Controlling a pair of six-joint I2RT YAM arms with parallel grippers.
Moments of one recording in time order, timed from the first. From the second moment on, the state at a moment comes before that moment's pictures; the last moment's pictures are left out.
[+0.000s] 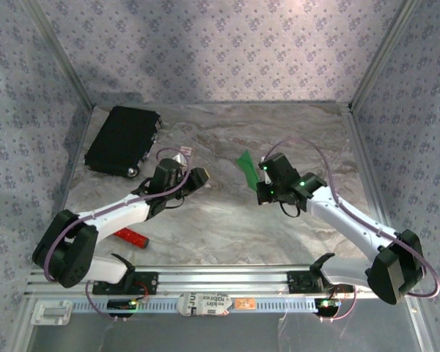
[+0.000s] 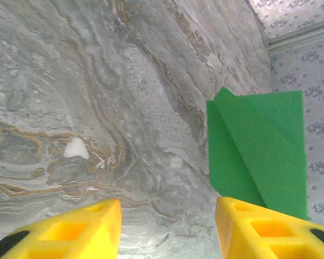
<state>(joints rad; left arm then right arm) -0.60 1.36 0.64 0.16 0.15 -1.03 0.65 1.22 0.95 -0.72 0.08 0.36</state>
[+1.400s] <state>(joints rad) -0.52 1.11 0.47 0.09 -0.02 -1.09 0.71 1.39 0.90 -0.53 -0.15 0.36</state>
